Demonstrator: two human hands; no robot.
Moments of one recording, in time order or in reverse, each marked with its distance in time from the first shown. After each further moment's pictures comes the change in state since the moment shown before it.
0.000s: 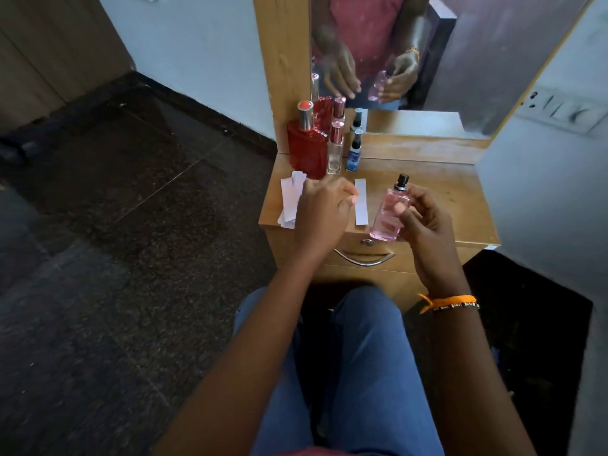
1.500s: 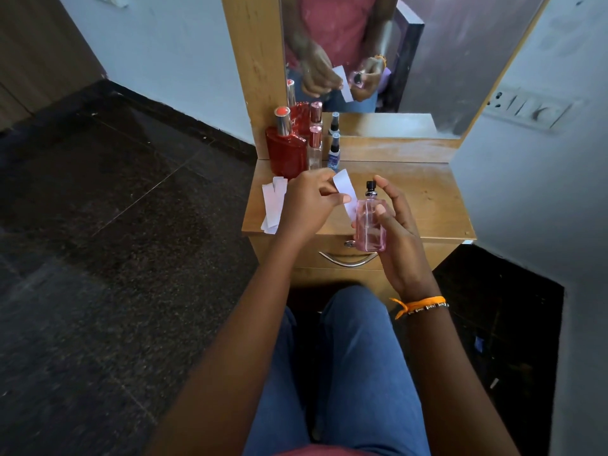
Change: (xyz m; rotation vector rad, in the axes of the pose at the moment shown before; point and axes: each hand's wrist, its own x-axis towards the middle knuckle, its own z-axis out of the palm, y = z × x) left_hand 0.018 0.010 -0.011 -0.297 -0.151 -0.090; right_hand -0.013 -0.004 0.013 0.135 -0.053 0.075
